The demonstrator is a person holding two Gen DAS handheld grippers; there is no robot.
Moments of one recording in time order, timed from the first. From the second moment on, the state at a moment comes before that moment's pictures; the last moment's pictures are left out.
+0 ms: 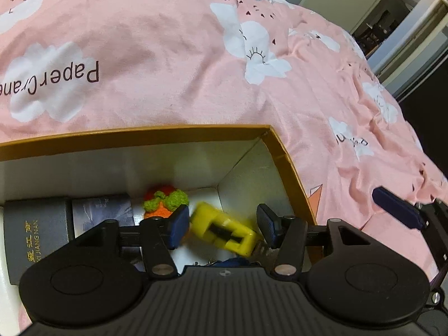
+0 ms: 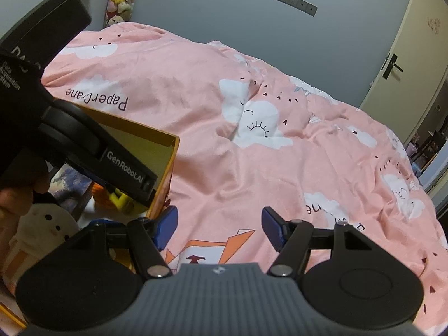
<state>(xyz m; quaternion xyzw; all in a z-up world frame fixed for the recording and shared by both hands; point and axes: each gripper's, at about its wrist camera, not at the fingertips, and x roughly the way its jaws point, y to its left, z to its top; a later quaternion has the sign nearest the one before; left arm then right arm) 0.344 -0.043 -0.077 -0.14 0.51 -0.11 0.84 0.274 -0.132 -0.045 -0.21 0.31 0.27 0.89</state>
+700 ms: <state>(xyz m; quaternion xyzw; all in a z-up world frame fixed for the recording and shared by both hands) 0.261 -0.014 0.019 -0.06 0.41 -0.10 0.90 0.230 -0.135 0.009 -0.16 0.30 0.31 0.89</state>
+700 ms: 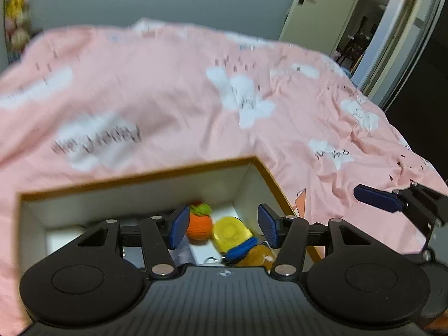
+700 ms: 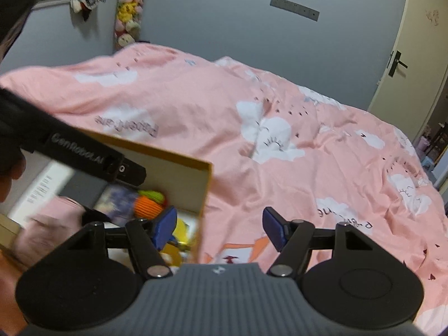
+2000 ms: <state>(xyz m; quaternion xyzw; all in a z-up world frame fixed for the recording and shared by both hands) 0.050 0.017 0.027 -0.01 0.28 0.06 0.96 0.046 -0.158 0.029 -0.01 0.24 0.30 0.92</state>
